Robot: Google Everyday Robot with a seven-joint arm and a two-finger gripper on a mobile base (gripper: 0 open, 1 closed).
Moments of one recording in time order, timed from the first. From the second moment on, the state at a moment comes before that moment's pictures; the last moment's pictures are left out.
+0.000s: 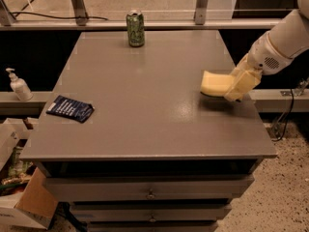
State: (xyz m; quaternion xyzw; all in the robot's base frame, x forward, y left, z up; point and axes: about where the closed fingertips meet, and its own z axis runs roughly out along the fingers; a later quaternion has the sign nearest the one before) arm 0.593 -0.234 0.855 -0.55 0.80 0.09 0.23
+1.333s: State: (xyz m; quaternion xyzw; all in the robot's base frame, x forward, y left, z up) arm 0.582 -0.143 0.915 -0.56 0.75 0.18 0.29
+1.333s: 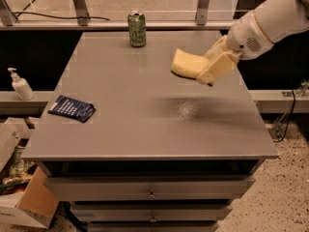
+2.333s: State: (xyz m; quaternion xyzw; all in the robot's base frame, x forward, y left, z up) arm 0.556 0.022 0.896 -0.62 0.71 0.20 0.29
